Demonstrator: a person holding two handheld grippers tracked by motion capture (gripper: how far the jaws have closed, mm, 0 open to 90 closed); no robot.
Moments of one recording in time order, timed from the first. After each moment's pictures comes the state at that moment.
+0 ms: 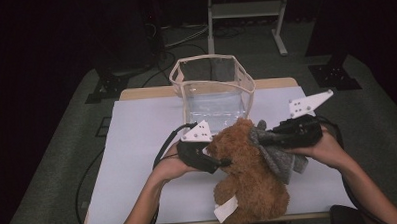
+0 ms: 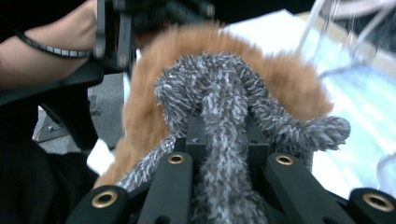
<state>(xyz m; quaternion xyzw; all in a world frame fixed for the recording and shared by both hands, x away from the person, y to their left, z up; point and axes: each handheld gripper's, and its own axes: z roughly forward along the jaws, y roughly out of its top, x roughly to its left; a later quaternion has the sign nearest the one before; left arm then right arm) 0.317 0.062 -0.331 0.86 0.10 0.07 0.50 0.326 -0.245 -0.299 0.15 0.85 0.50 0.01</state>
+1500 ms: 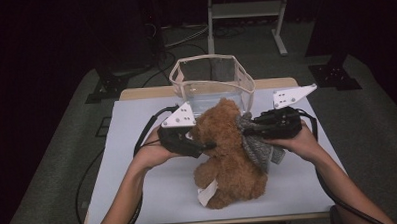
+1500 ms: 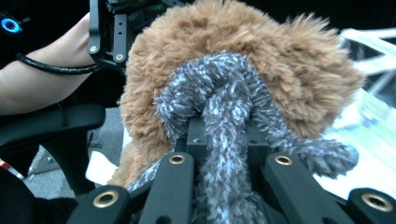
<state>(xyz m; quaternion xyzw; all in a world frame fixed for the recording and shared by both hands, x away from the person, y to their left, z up) 0.321 0.089 -0.282 0.86 0.10 0.13 0.49 0.346 -0.207 -0.290 0.13 0.81 0.57 0.01</state>
